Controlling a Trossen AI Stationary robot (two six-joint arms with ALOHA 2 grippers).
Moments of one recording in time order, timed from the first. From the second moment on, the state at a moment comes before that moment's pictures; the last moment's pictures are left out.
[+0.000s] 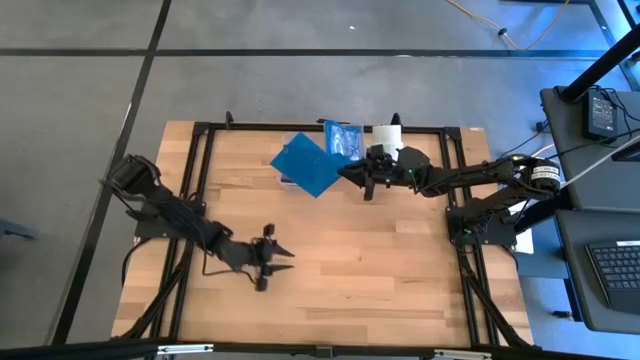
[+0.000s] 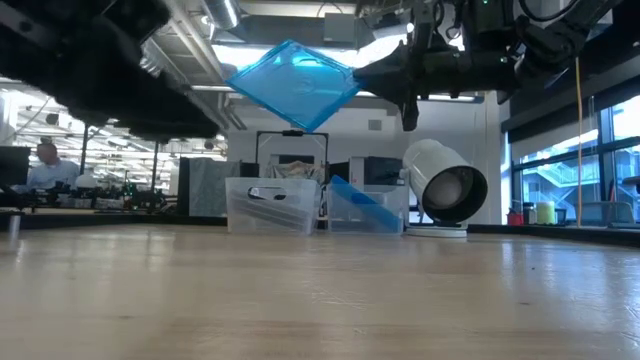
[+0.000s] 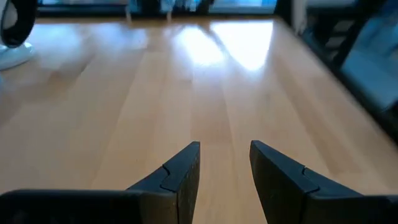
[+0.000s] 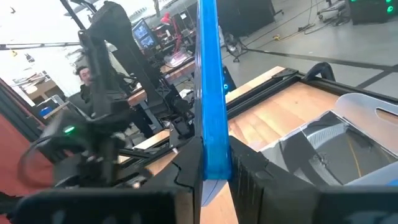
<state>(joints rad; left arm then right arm) -0.56 1.52 0.44 0.67 -0.48 -0.25 -0.27 1.42 0.57 0.84 -0.17 0.49</state>
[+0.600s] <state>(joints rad) -0.50 1.48 0.09 1.31 -0.58 -0.22 -0.32 1.42 0.56 0.79 -0.12 0.65</state>
